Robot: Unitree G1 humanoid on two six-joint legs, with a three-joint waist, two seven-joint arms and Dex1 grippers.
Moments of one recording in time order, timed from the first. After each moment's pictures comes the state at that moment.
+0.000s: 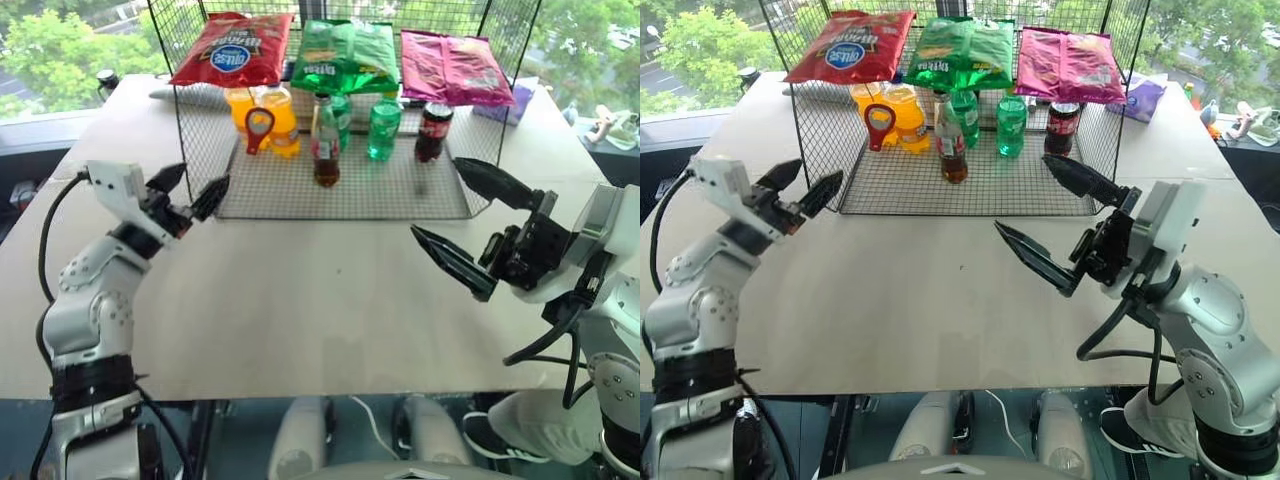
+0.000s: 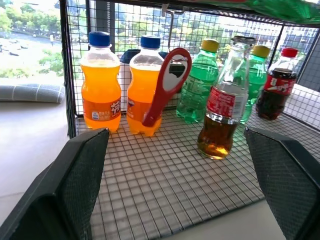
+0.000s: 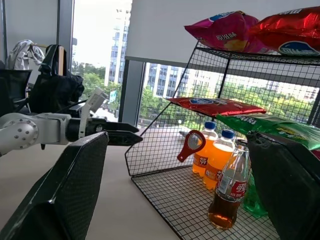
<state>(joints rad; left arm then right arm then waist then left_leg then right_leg) -0.40 0.61 0.37 0.05 -0.54 0.35 -0.64 -0.17 -0.51 -0.13 -0.79 0.74 0.36 0.58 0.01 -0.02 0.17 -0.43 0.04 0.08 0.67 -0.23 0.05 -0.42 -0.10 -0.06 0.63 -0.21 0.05</state>
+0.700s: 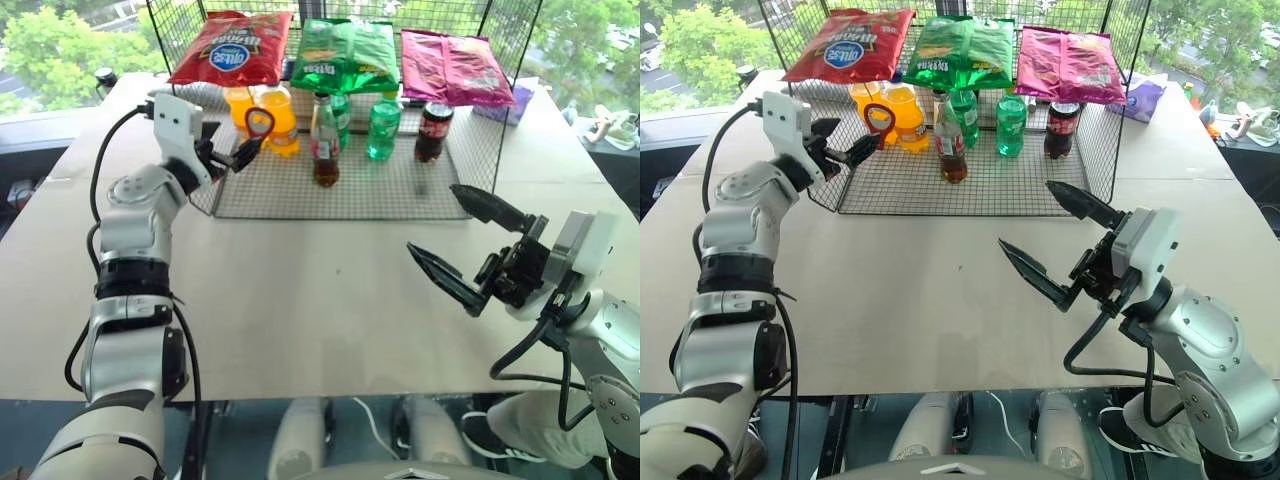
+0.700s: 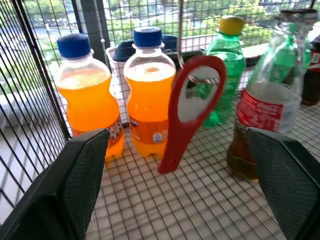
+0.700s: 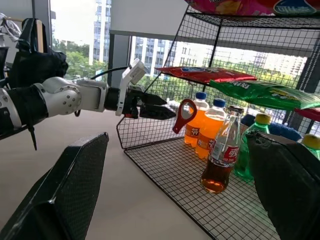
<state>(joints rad) -0.89 0.61 0.15 0.63 -0.25 0.18 -0.66 -0.05 -0.52 -0.10 -0.83 0.64 0.34 0.54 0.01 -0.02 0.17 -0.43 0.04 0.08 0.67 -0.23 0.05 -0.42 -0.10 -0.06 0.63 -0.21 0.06</state>
